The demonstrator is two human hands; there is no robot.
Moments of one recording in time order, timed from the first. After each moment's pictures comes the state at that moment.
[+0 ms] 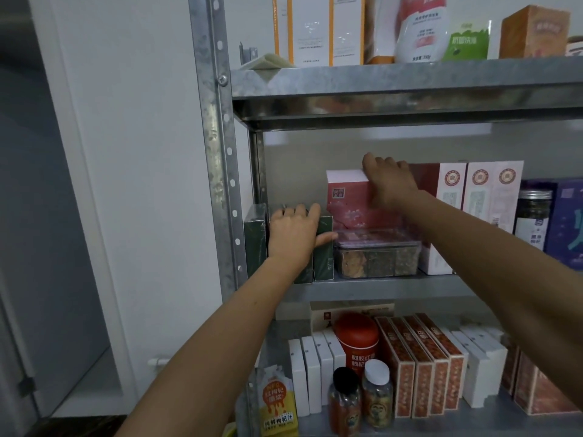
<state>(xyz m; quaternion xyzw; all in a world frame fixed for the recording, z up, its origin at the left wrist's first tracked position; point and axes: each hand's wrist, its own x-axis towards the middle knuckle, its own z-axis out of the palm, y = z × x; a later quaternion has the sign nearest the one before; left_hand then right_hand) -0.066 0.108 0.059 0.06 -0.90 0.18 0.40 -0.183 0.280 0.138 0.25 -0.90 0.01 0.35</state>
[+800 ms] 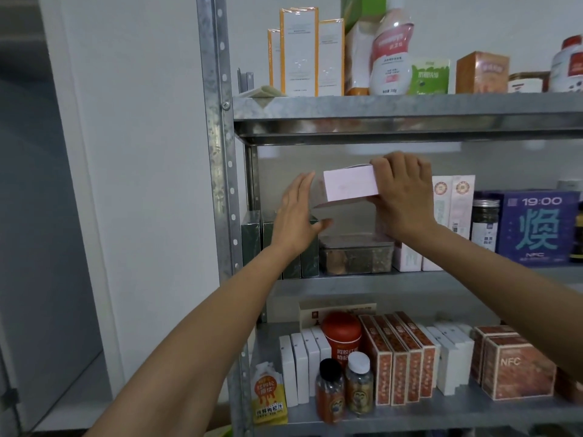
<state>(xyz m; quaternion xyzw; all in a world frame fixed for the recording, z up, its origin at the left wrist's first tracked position) -0.041 0.135 0.085 -0.09 -0.86 -0.20 0.46 -0.064 0.334 0.118 0.26 -0.72 0.07 0.64</state>
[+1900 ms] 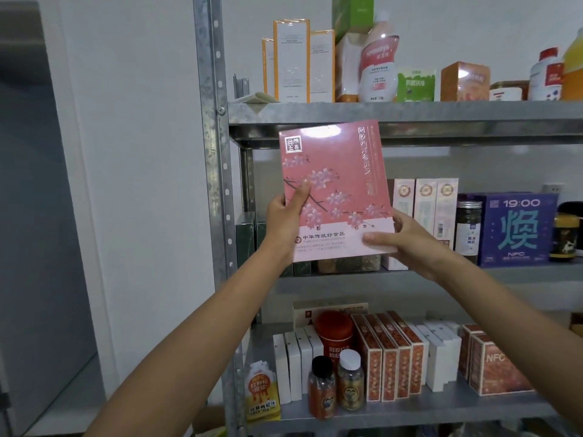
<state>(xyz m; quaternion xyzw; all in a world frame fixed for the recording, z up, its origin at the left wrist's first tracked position) 0.037 0.178 0.103 -0.06 -0.62 -0.73 0.30 -0.039 0.378 0.077 0.36 -0.65 0.67 -0.06</state>
